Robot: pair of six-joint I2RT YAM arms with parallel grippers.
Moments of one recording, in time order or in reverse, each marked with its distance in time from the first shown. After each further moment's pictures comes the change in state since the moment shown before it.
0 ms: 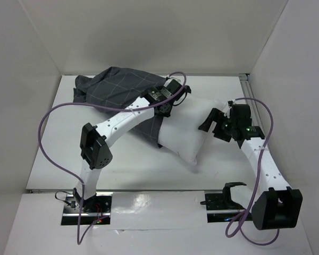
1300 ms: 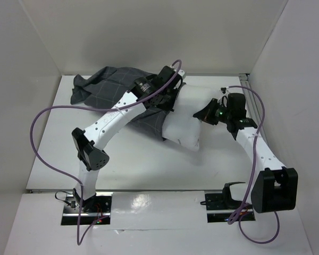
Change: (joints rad) left arm -0.006 -0.048 0.209 -0.107 0.319 0.066; right arm 0.040 0.170 0.024 0.405 -0.280 0.145
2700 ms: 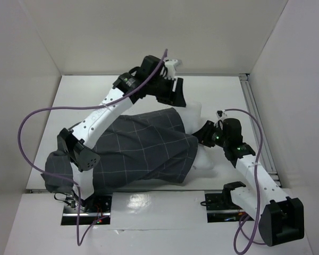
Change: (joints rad) left arm 0.106 -0.091 -0.121 0.245 0.569 -0.064; right arm 0.109 -0.327 -0.369 0.075 0.086 0.043
